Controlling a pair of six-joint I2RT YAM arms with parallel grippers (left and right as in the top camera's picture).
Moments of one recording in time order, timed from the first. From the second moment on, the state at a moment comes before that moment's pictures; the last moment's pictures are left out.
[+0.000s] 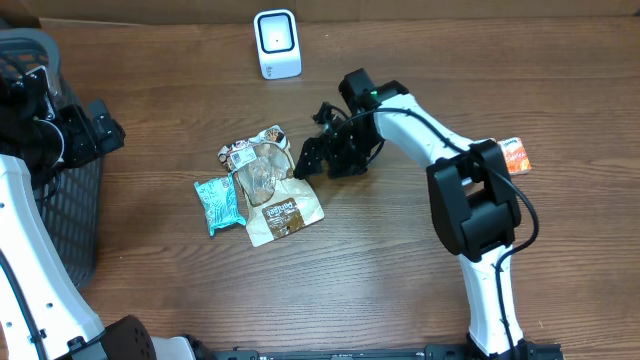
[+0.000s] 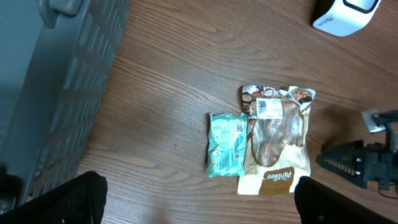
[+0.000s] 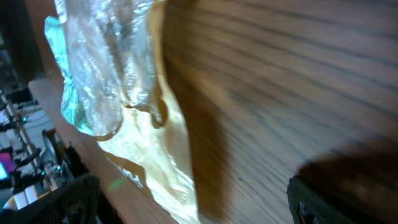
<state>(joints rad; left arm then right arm) 0.44 1.58 1.91 -1.50 0.22 -0.05 0.44 2.32 1.78 -0.96 -0.74 0.09</state>
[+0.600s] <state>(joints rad) 0.44 1.58 1.91 -1.50 0.22 -0.05 0.61 2.35 1.69 -0.62 -0.81 0.39</state>
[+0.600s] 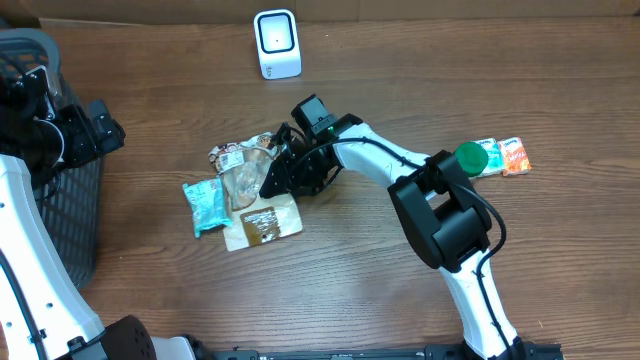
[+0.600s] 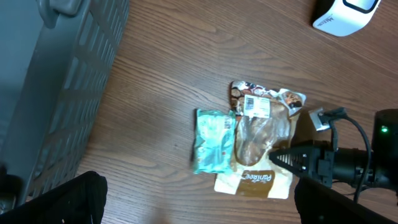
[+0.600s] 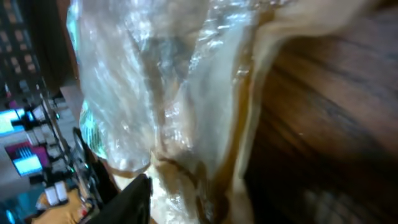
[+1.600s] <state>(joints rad) 0.44 1.58 1.91 -1.50 0.22 -0.05 0.47 2.06 1.67 -0.76 -0.99 0.17</state>
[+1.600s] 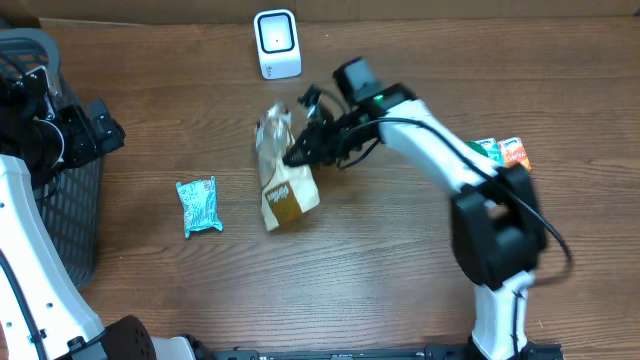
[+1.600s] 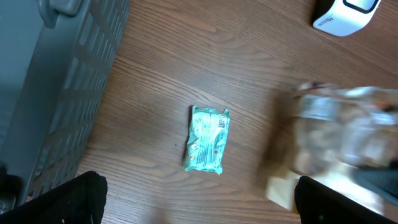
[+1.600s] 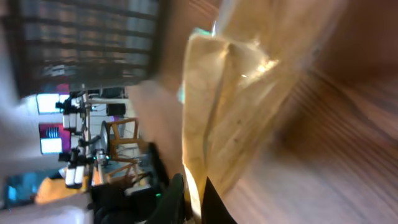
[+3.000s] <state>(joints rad) 0.44 1.58 1.91 -1.50 0.22 -0.05 0.37 1.94 1.65 -0.85 -0.97 0.12</state>
